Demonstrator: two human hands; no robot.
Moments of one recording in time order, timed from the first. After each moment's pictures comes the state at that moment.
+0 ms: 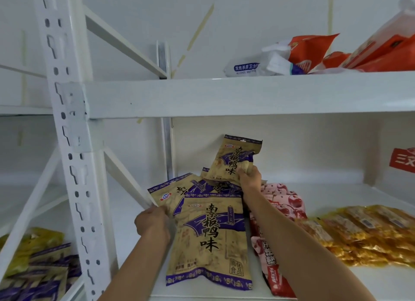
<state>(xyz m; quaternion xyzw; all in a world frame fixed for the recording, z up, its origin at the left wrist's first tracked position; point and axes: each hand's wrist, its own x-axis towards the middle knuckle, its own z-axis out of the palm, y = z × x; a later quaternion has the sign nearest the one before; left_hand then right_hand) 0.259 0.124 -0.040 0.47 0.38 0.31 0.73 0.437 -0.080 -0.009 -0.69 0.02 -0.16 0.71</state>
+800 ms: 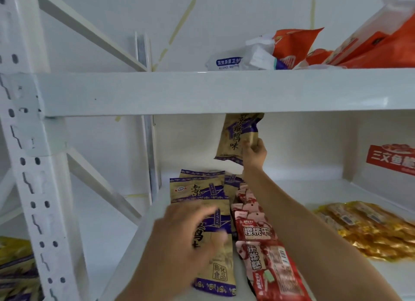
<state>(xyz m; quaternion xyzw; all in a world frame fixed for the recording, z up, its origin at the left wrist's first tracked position) 0.151 0.034 -0.001 0.95 -0.10 0.22 0.19 0.436 -0.121 0.060 -0.56 -0.03 -0.27 0.78</state>
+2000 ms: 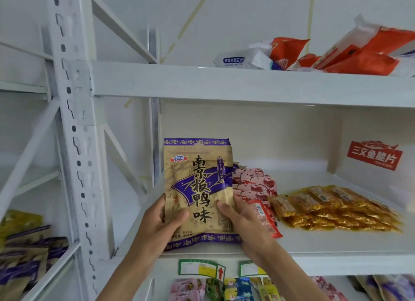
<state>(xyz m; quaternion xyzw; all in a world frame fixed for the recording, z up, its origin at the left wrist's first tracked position) 0.102 0.057 -0.040 0.72 -0.04 0.19 0.67 0.154 -0.145 -0.029 -0.64 -0.19 0.09 0.74</state>
